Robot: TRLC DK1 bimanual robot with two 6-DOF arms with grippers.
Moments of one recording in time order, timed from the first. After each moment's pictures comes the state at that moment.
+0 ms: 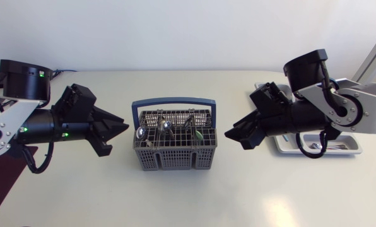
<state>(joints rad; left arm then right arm) -0.20 1.19 0.71 -0.25 0.45 0.46 0.31 1.37 0.84 -0.35 -0.43 -0.32</state>
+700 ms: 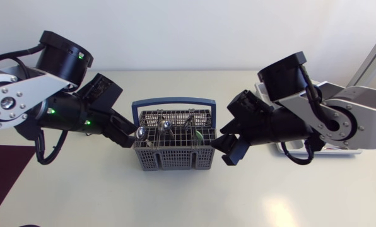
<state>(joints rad) -0.44 1.29 0.94 -0.55 0.11 0.23 0.53 1.34 0.84 -0.35 -0.25 -0.31</state>
